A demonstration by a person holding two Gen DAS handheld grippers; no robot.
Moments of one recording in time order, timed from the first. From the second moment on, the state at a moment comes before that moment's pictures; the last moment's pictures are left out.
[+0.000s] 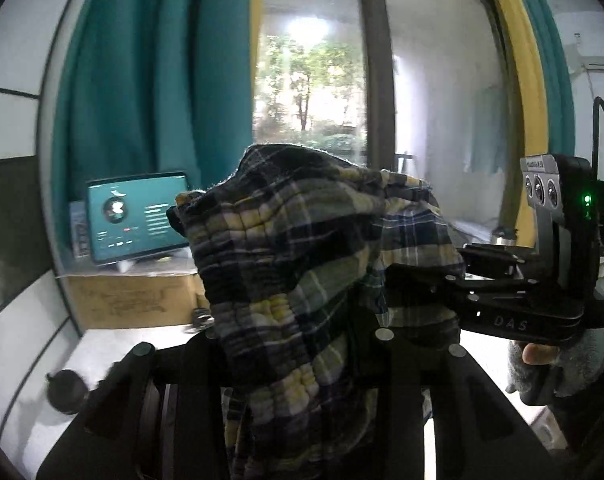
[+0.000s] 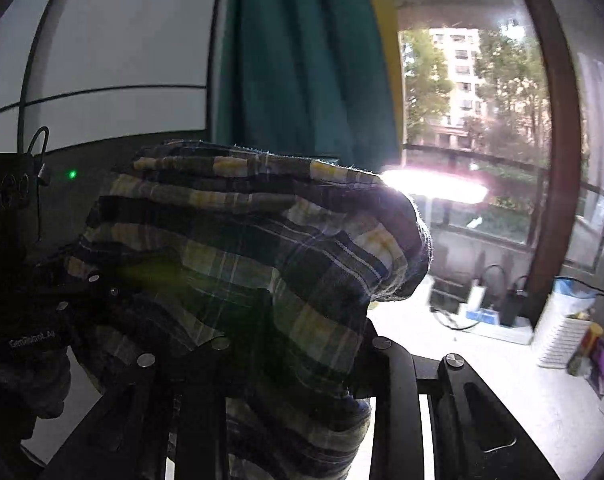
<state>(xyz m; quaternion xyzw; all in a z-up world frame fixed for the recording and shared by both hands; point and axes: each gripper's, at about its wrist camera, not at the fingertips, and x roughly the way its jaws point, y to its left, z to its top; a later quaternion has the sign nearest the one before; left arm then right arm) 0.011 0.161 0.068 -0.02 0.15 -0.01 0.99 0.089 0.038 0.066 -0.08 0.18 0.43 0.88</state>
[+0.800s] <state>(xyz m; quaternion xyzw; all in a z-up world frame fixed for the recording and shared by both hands) 0.106 0.245 -0.076 -0.08 0.36 0.01 0.93 0.215 0.133 -0.094 -0.09 0.38 0.40 0.83</state>
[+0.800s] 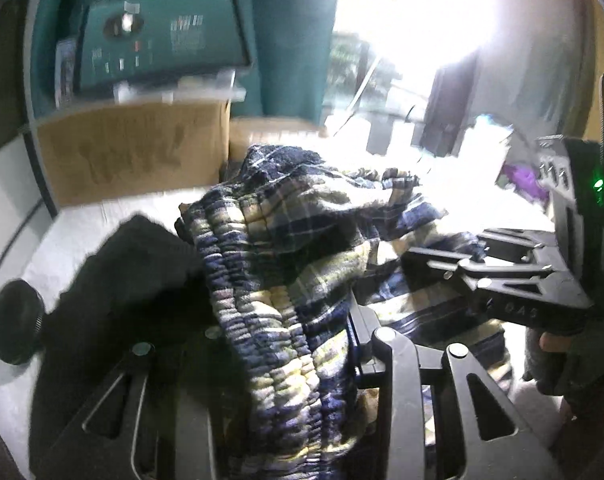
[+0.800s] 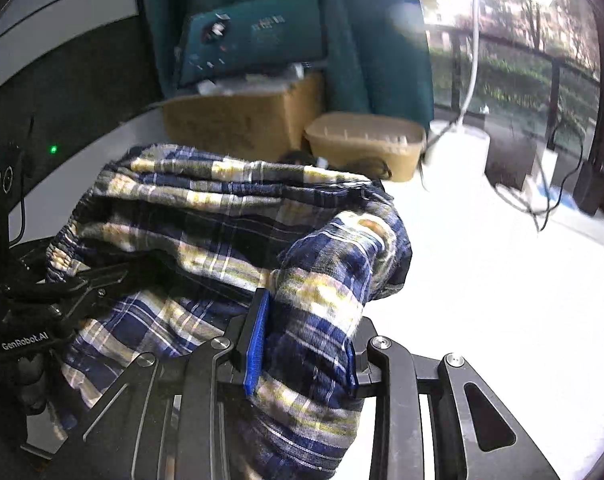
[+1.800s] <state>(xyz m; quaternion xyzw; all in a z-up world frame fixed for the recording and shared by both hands) 0.107 0.294 -0.072 -0.16 0.40 0.04 0.90 0.257 0.097 -0.099 -0.05 0.43 0.31 0.85</state>
